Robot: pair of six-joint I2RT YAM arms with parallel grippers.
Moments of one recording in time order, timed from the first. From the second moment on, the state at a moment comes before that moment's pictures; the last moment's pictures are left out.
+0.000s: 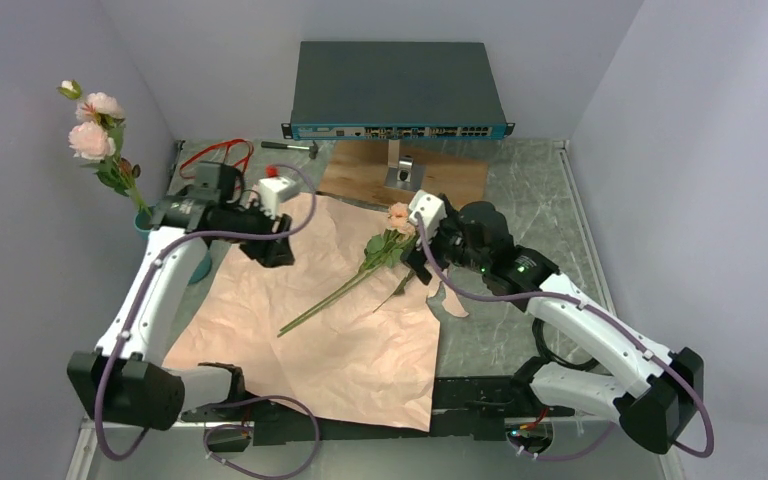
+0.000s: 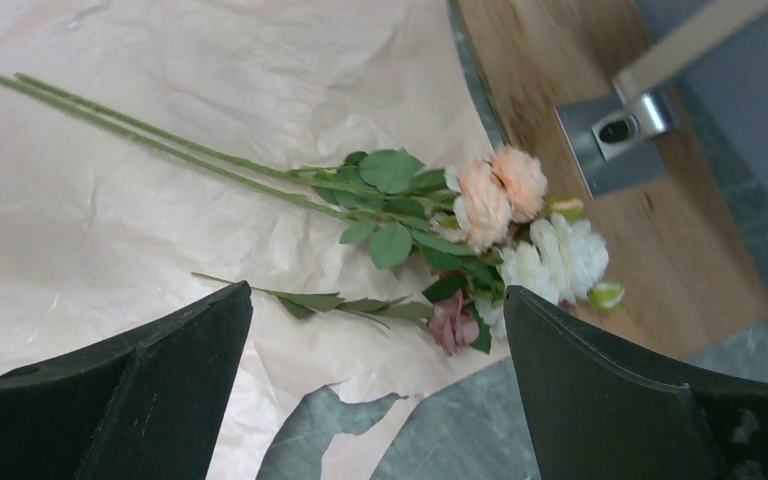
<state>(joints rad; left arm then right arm) -0.08 1.21 1.27 -1.09 0.58 0.39 0.72 1.07 0.93 -0.30 -0.17 -0.35</state>
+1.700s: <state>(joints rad) -0.77 2.25 1.87 -0.86 0.12 0.22 0.33 0.88 0.76 -0.36 -0.23 0.01</state>
